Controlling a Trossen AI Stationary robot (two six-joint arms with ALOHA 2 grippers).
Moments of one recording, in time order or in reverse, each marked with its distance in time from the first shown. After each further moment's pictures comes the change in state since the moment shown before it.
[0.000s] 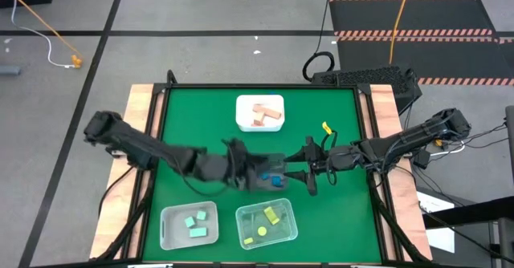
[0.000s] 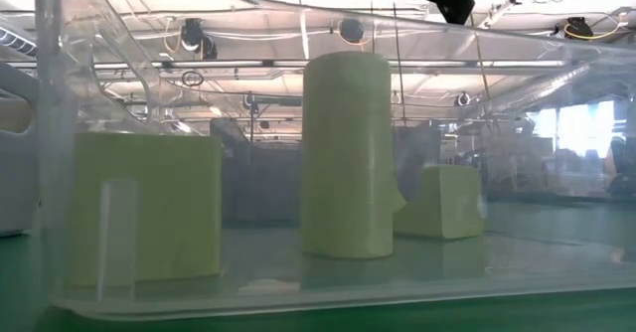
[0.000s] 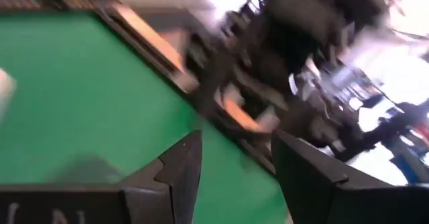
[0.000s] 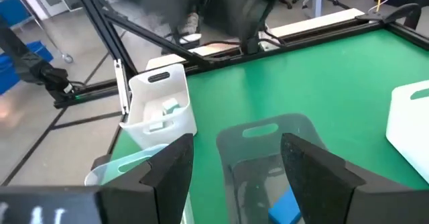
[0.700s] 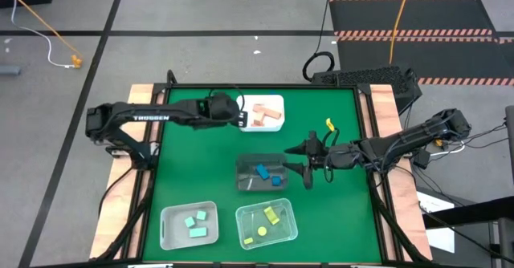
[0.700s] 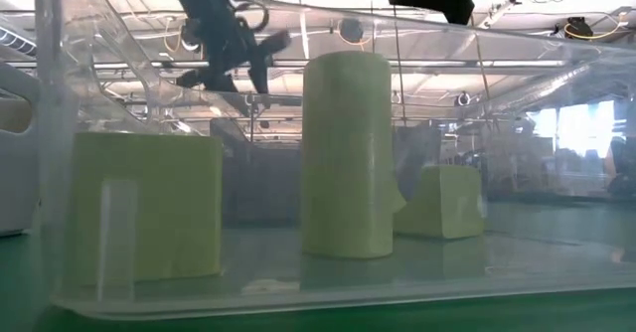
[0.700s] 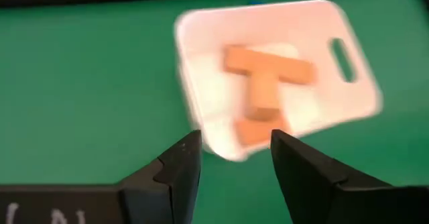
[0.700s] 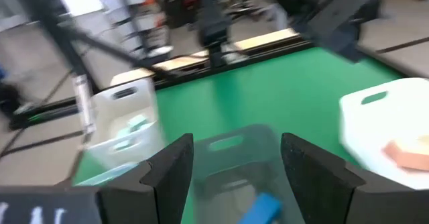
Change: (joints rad) left arm 0.542 -0.050 -0.002 -0.786 0.115 -0.230; right arm -0.012 0.000 0.000 0.001 0.129 0.001
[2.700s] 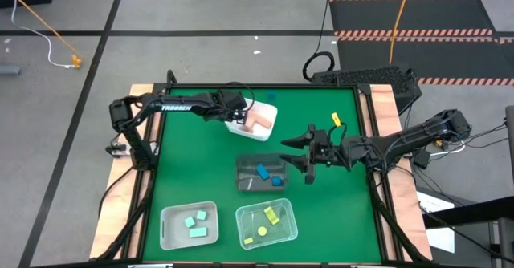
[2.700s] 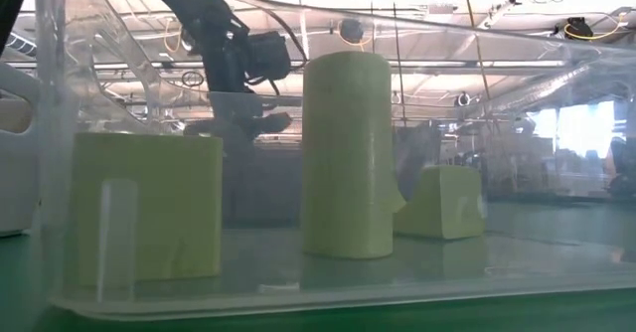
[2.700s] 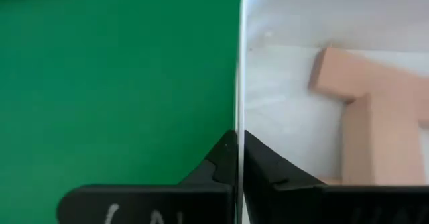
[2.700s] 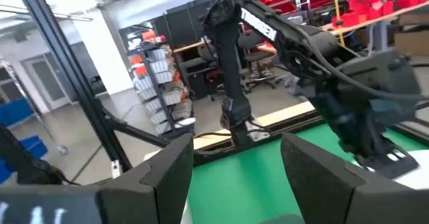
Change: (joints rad) left arm 0.198 0.251 0.001 -0.003 0.082 0.167; right arm -0.021 0.000 0.000 0.331 0.008 -0.040
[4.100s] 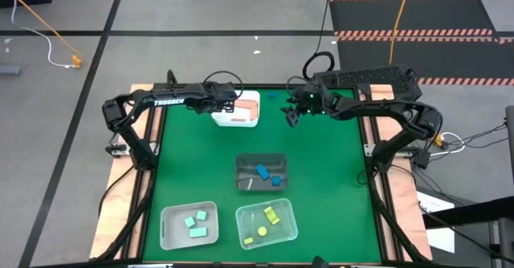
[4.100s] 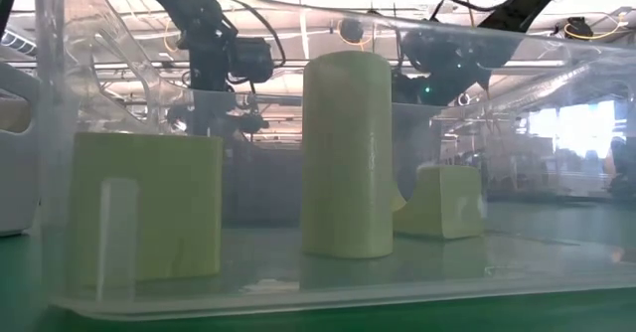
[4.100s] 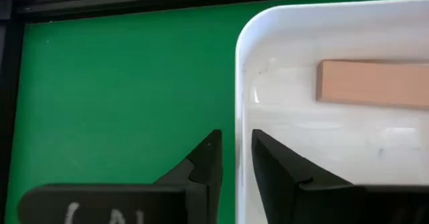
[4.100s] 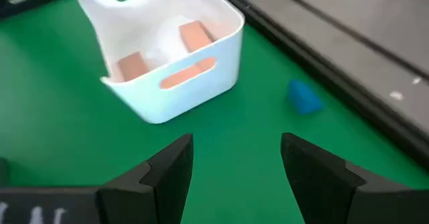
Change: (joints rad) left arm 0.097 -0.062 0.000 -0.183 -0.145 -0.106; right arm -0.824 0.387 0.000 -0.218 -0.480 -0.259
